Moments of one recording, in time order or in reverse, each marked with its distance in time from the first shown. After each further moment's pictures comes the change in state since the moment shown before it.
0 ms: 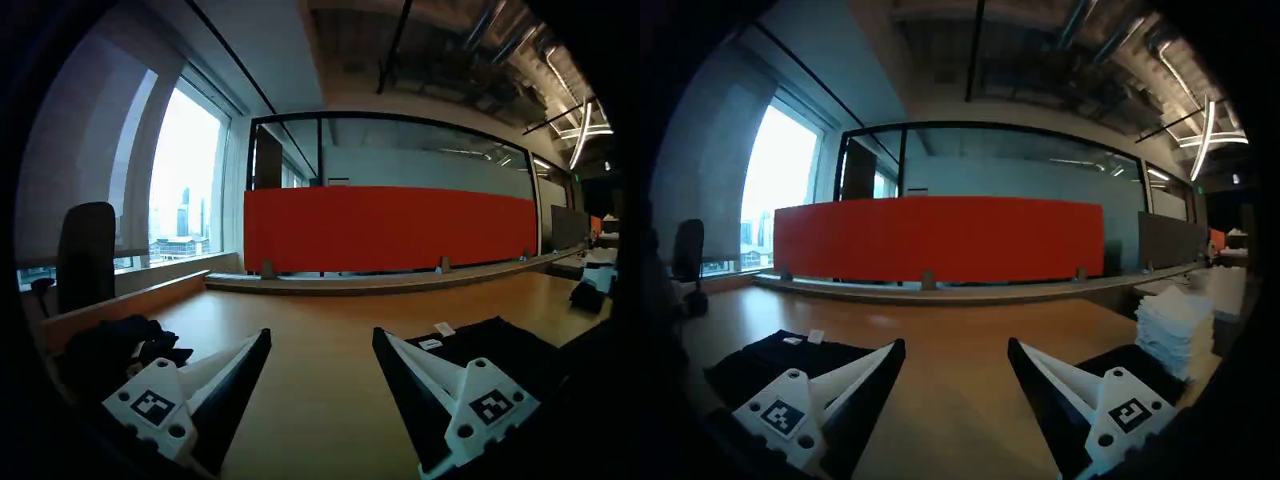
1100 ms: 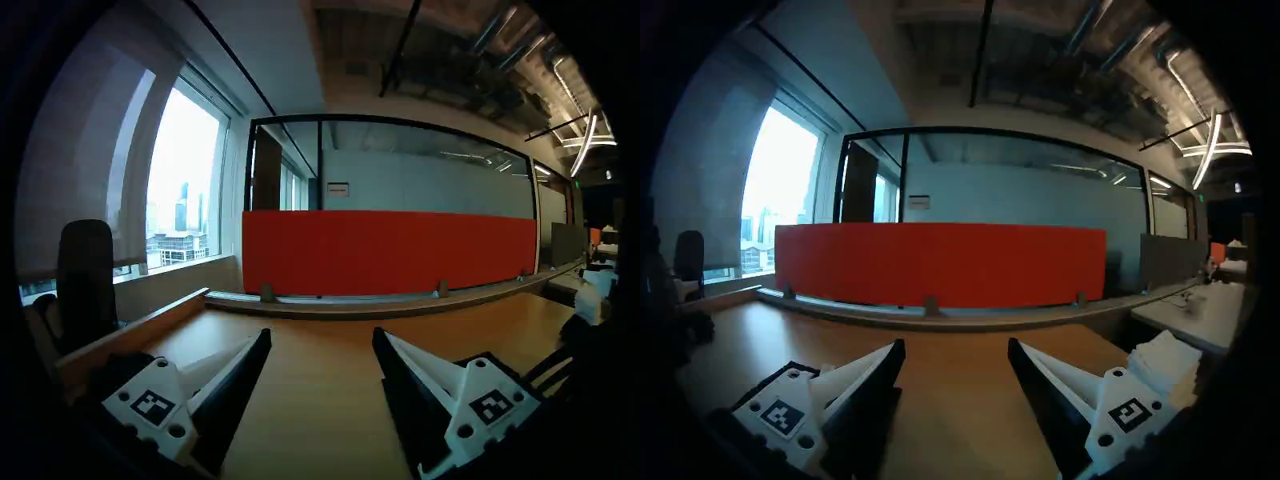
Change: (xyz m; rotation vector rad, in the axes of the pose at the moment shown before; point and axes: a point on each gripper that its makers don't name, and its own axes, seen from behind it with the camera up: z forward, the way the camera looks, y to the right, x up) left arm 0.103 -0.005 0.010 -0.012 -0.017 -0.021; right arm 0.115 -0.016 0.000 -0.003 0.001 -0.024
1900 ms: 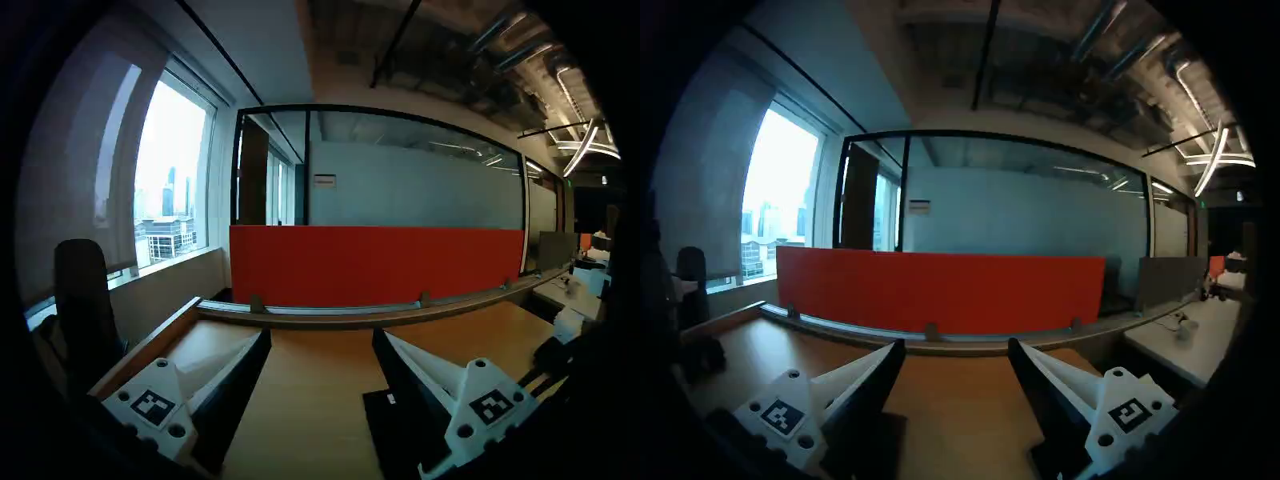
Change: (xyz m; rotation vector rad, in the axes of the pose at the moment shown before) left arm 0.096 0.013 -0.012 -0.071 -0.085 0.000; right arm 0.105 -0.008 -0.007 0.028 -0.028 -0.023
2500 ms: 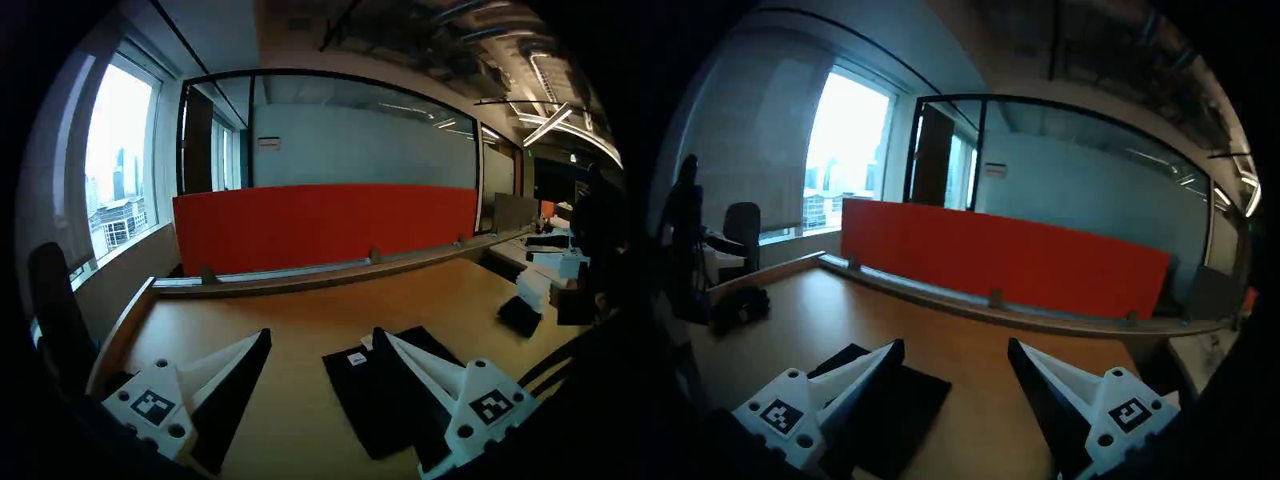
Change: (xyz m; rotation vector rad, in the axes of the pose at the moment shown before) left arm -0.038 0.046 -0.008 -0.239 -0.175 0.073; right arm -0.042 -0.059 -0.009 0.326 -0.184 -0.107
